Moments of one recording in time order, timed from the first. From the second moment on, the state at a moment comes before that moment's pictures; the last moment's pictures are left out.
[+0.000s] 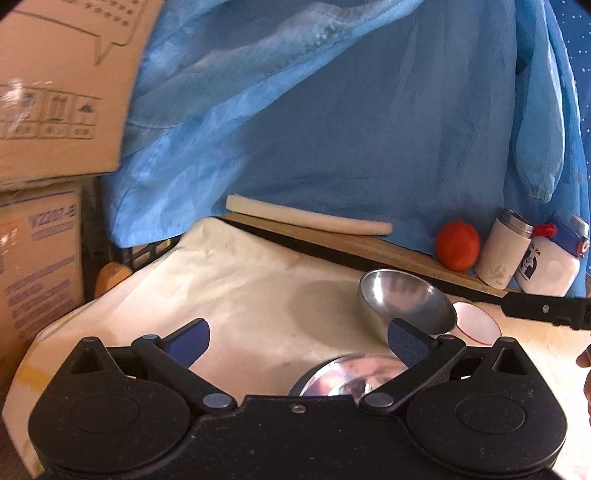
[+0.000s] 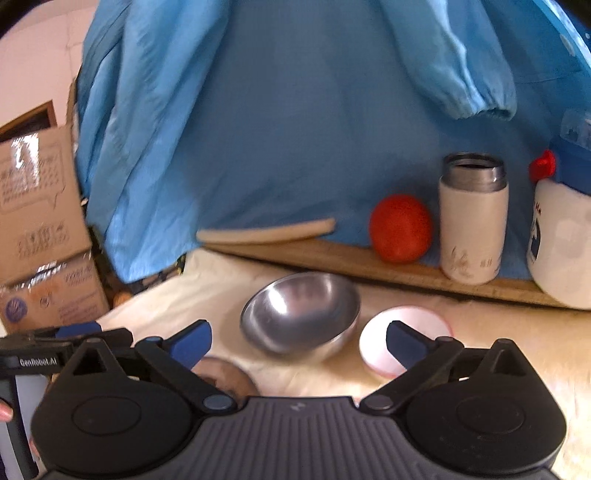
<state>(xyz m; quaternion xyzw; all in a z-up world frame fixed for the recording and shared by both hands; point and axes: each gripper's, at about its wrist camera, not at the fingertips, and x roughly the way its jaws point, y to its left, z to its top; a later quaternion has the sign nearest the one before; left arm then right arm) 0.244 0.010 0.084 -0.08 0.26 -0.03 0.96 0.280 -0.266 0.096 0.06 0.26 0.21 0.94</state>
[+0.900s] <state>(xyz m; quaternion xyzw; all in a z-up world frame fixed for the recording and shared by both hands) 0.362 -0.042 0.051 -0.09 0.37 -0.08 0.92 0.393 -0.277 0.071 0.12 0.34 0.22 0.91</state>
